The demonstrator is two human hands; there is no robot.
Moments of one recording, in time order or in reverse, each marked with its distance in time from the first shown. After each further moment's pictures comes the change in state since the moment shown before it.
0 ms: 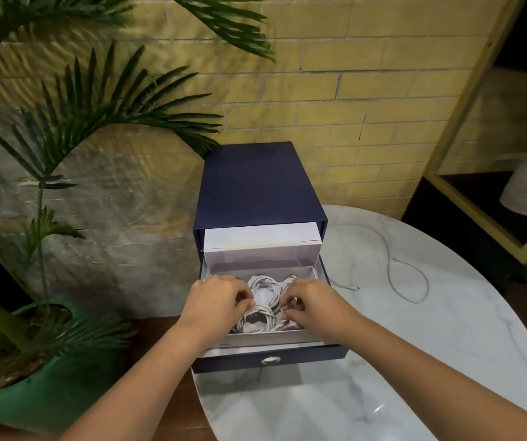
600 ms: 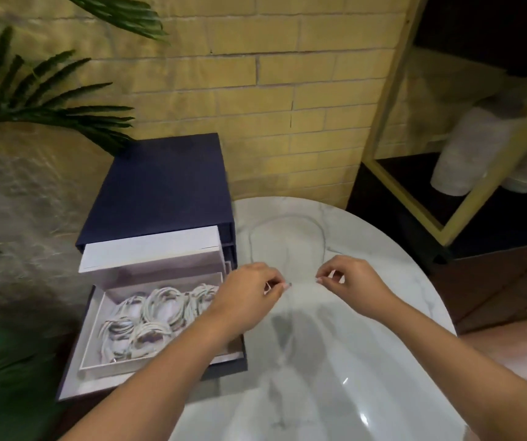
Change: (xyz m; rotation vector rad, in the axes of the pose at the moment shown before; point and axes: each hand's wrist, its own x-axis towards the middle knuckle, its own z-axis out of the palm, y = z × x) left_hand 0.084 0.179 0.054 -0.309 -0.098 0.186; right_hand -0.082 0.180 -0.100 0.111 0.173 0.280
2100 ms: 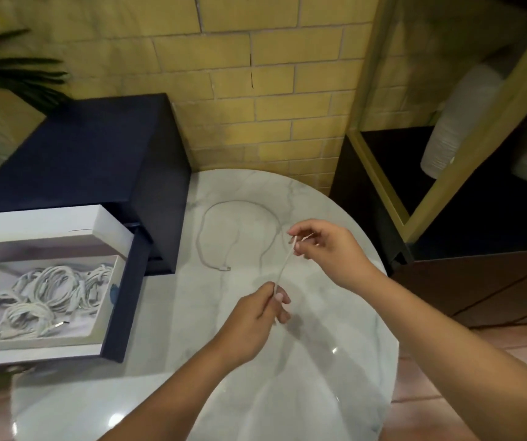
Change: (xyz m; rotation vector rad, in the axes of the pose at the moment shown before) left_hand 0.049 0.112 0.158 -0.629 -0.024 -0.367; right_hand 0.029 0.112 -0.078 0.581 -0.079 -0.030
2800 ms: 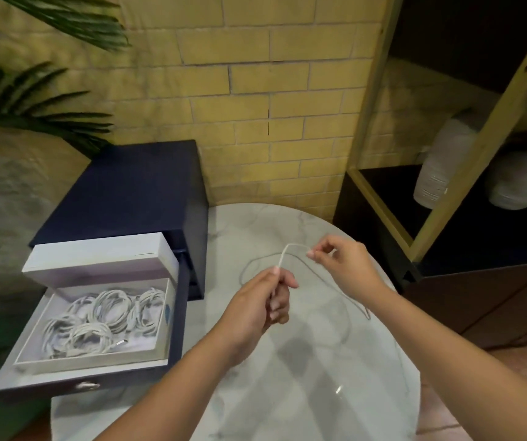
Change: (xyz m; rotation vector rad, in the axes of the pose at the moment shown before) left_hand -0.047 0.066 -0.085 -0.628 -0.079 0.031; right_hand -0.011 -0.047 0.037 -0.330 0.263 -0.059
